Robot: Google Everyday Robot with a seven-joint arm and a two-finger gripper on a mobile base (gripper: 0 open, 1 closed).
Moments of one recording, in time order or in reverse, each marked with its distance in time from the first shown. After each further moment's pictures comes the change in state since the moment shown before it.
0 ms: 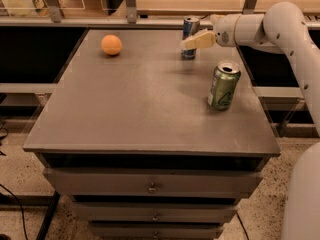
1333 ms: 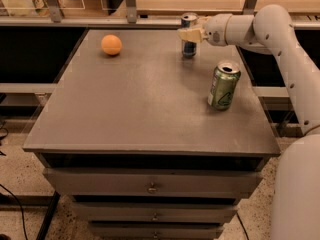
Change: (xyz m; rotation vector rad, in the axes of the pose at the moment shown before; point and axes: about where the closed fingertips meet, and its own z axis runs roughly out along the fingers) arm -0.010 0.007 0.028 -0.042 -0.064 -0.023
